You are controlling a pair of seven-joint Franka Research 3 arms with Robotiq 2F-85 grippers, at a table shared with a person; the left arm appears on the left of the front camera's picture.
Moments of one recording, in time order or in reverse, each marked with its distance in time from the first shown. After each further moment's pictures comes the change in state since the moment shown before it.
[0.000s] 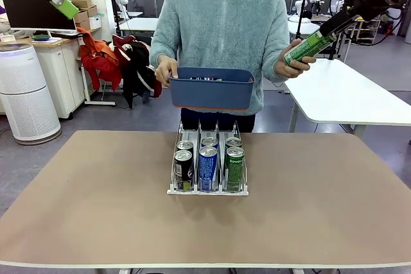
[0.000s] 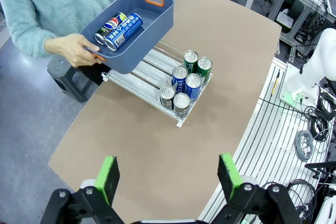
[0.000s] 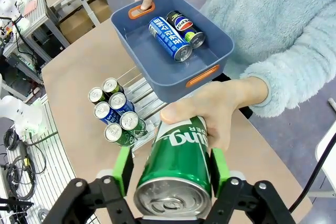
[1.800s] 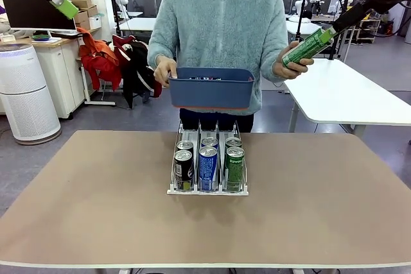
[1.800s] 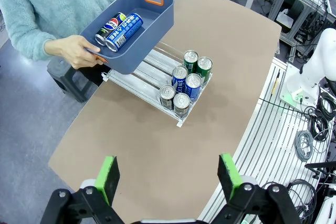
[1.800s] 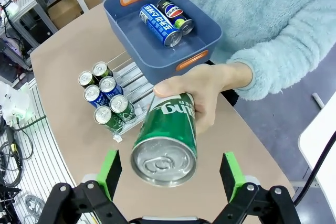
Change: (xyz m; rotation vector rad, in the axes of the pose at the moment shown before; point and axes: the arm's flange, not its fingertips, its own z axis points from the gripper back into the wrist) left arm 0.000 0.000 0.000 0.000 0.000 0.000; right arm -0.002 0.010 0.024 -0.071 0.060 0.059
